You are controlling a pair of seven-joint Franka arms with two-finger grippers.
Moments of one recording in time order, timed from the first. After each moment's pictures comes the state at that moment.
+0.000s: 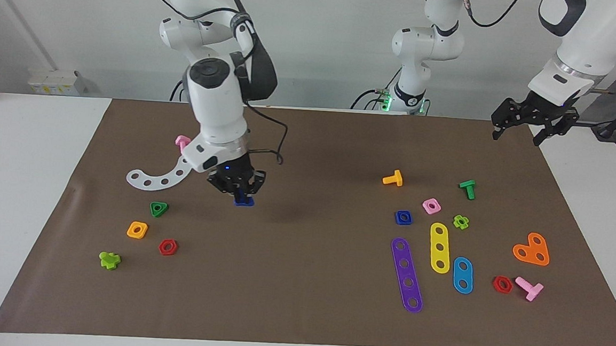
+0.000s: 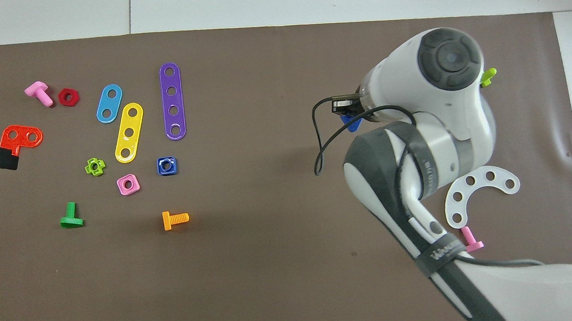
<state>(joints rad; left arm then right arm) -0.04 0.01 0.05 -1.55 0.00 1.57 0.21 0.47 0.32 -0.08 -1.61 0.04 2.08 0.45</state>
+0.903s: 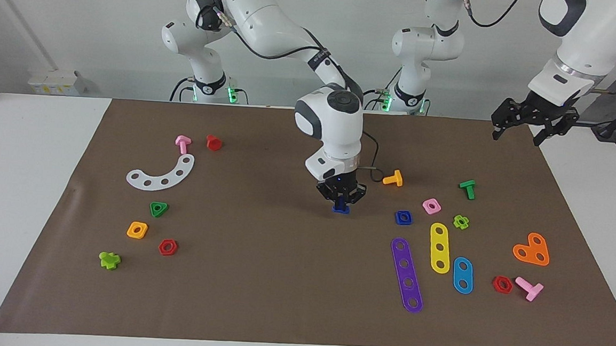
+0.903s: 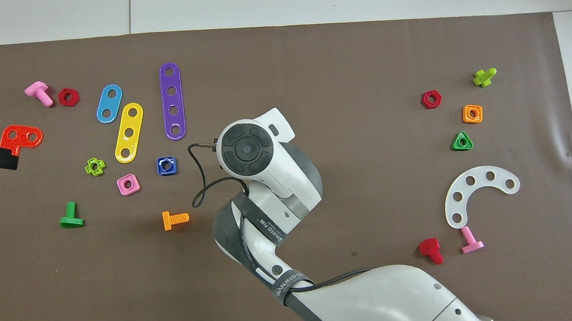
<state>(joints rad) -0.04 0.01 0.05 -1.55 0.00 1.57 0.21 0.75 0.65 -0.08 -1.40 0.00 2.27 0.94</state>
